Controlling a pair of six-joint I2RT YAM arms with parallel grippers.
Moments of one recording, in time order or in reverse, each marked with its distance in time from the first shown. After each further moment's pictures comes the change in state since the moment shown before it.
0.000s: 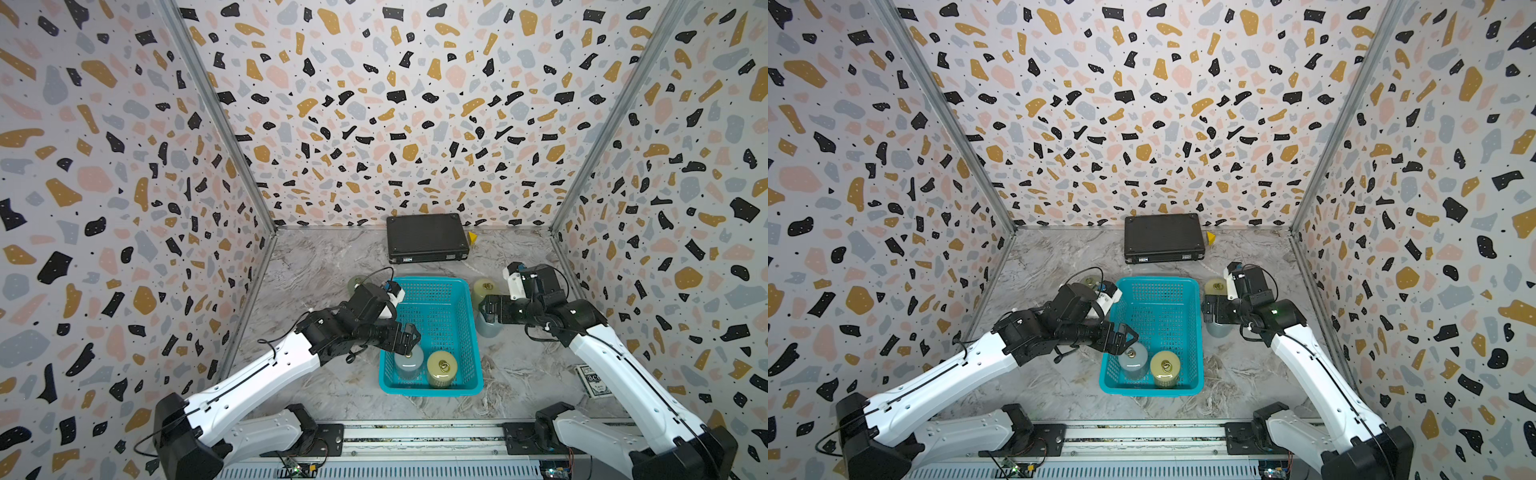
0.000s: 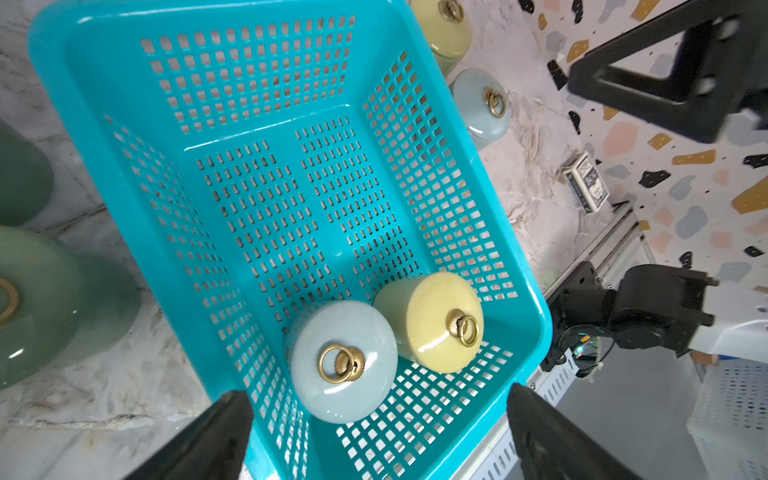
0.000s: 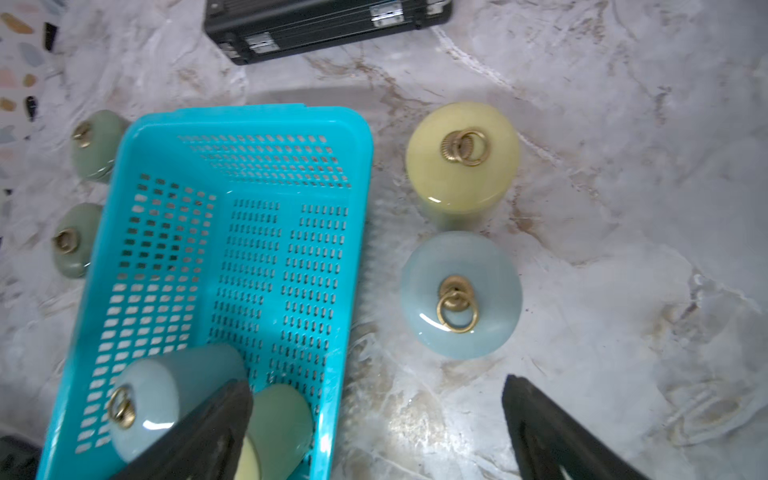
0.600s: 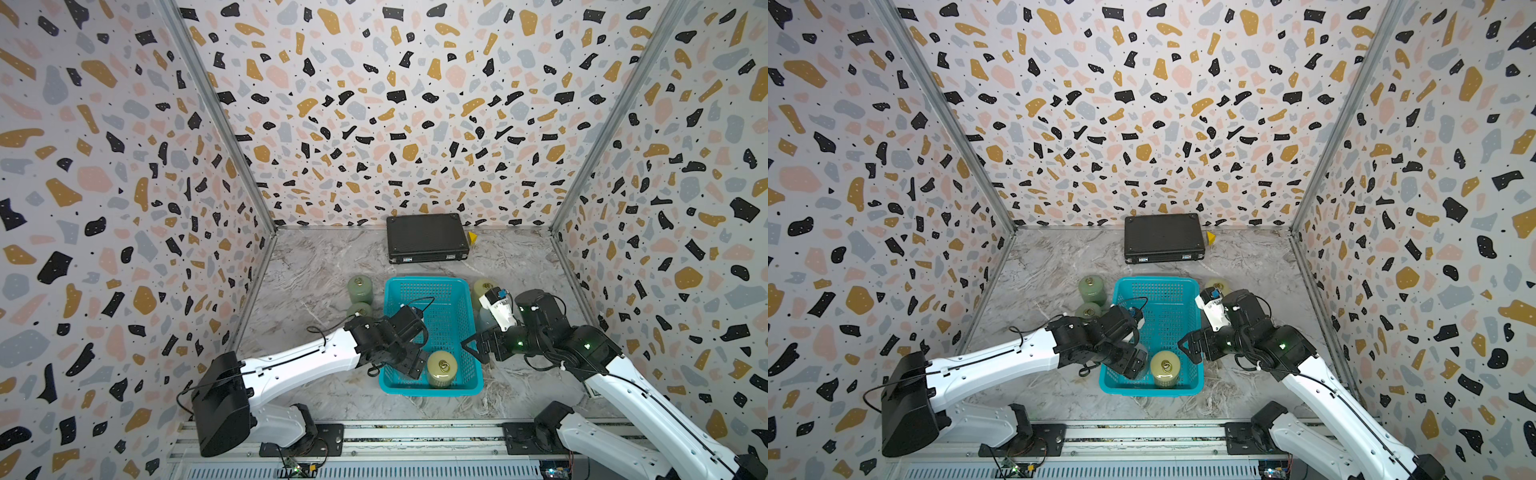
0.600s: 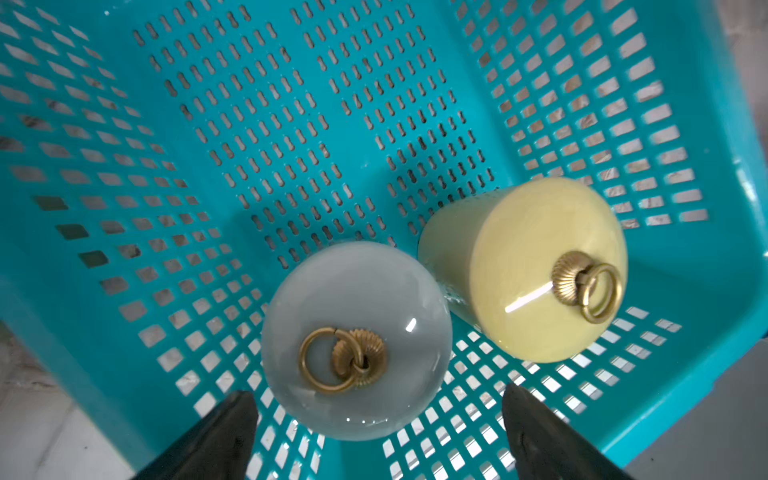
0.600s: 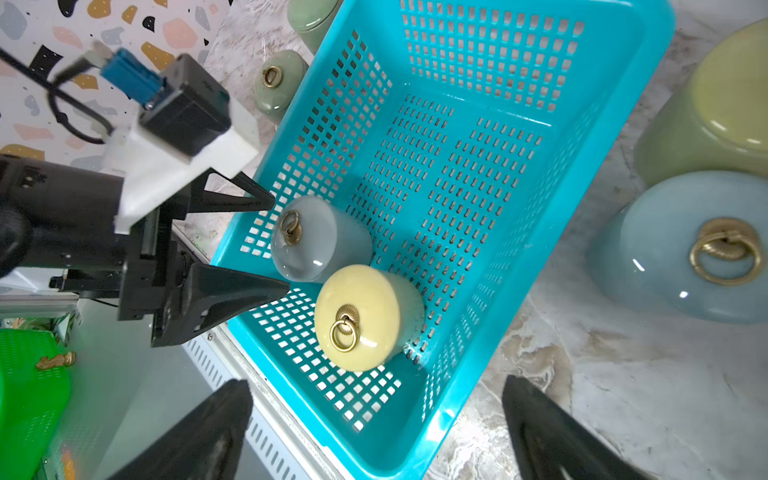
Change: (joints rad) left arm -0.182 0.236 -0.008 -0.068 -0.179 0.003; right arm 0.236 -0.180 -0.072 -0.079 -0.195 -0.031
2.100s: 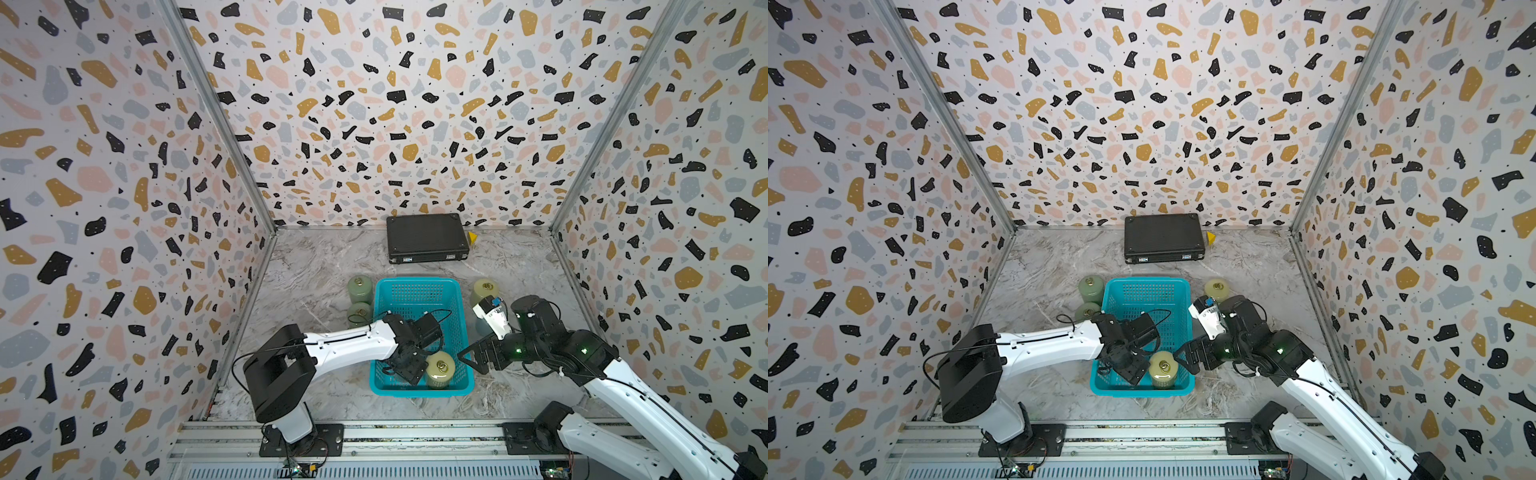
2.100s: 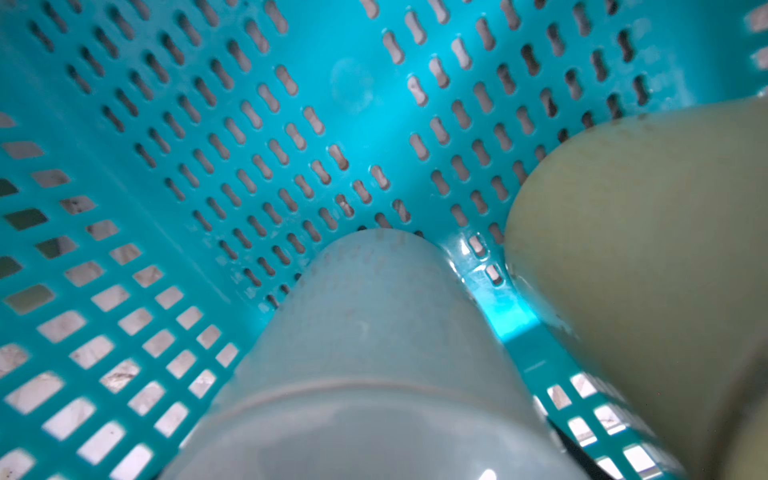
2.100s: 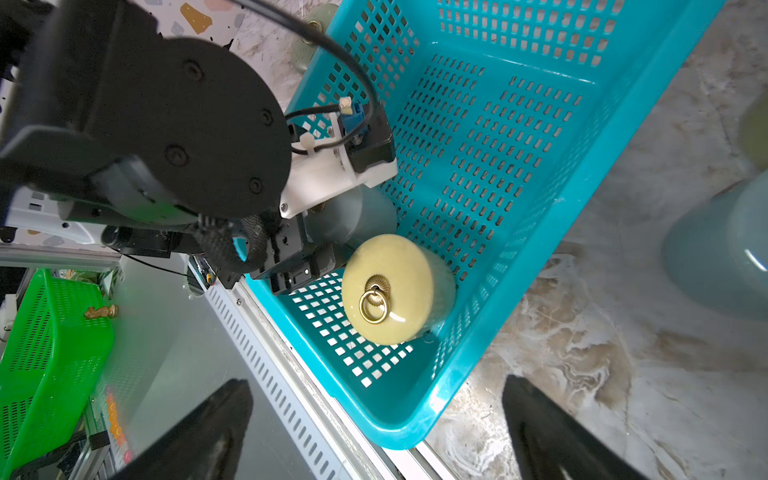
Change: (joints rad) left arm -0.014 0.281 0.089 -0.114 -0.047 0.047; right arm 0.047 -0.014 -0.037 0.018 -0.079 0.005
